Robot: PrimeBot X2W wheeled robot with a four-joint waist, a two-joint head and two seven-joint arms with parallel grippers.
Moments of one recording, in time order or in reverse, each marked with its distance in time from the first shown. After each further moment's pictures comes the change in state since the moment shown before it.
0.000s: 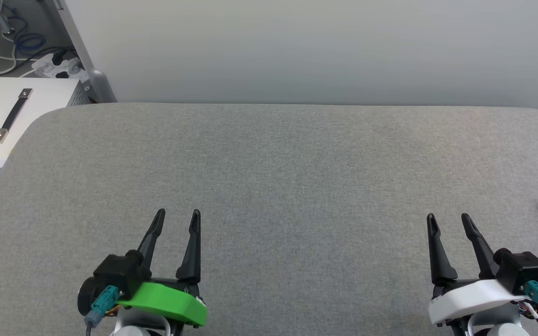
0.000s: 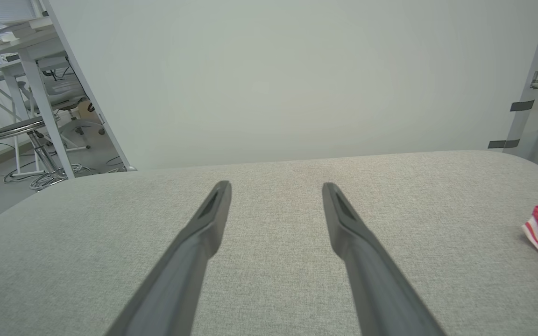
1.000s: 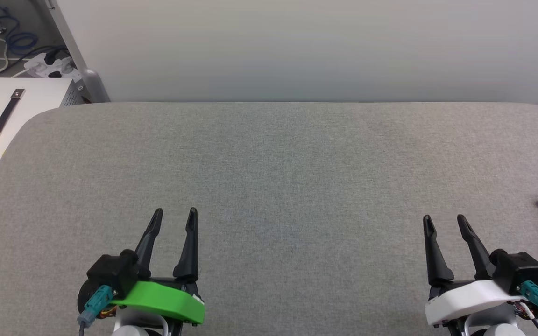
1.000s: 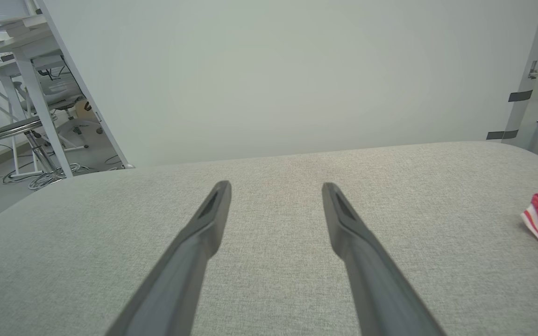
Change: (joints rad) left arm 0.000 -0.001 0.002 -0.005 -0.054 0.003 0.000; right arm -0.001 0.006 0.008 0.008 0.005 0.000 -0.001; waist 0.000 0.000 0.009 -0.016
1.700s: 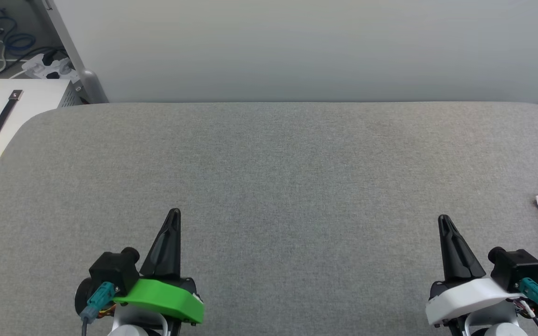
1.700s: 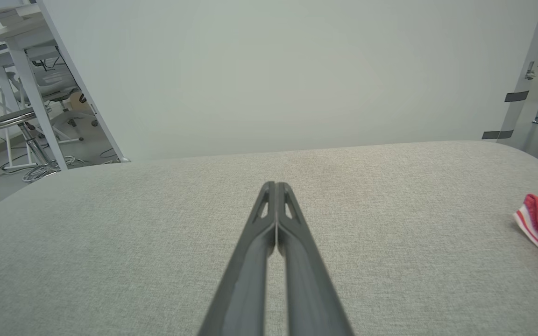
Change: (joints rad) left arm 0.000 0.003 0.007 -0.008 0.031 0.013 0.034; right arm 0.000 -0.001 -0.004 -0.010 -0.016 0.000 0.029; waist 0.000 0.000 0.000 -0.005
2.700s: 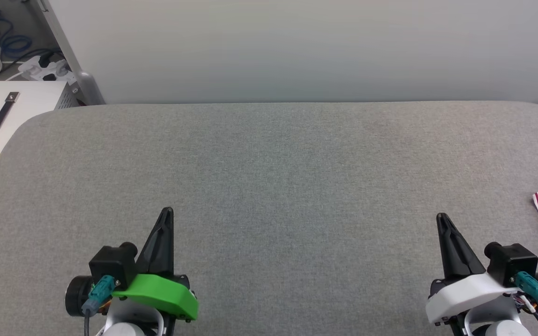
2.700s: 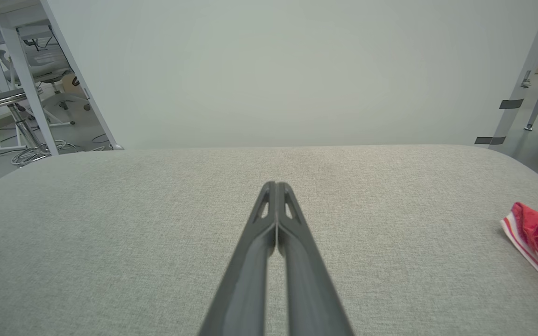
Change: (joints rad) left arm 0.000 0.000 0.027 -0.026 0.072 0.028 0.065; right arm 0.000 0.000 -0.002 -0.034 -0.052 0.000 0.062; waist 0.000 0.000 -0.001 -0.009
